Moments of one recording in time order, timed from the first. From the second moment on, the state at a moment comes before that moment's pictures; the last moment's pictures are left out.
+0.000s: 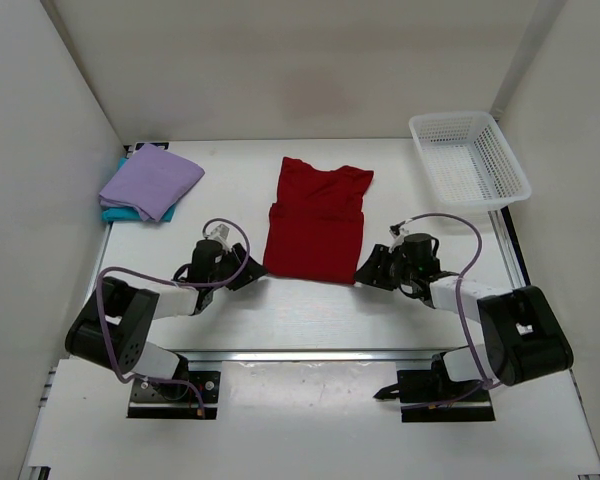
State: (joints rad) left arm -0.35 1.43 0.37 0.45 0.26 -0.81; right arm 0.25 1.34 0.42 0.22 -0.47 0.57
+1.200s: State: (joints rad) left arm -0.55 0.41 0.22 -0.28 0.17 -0.80; right arm 0.66 0.64 0.21 -0.21 -0.31 0.77
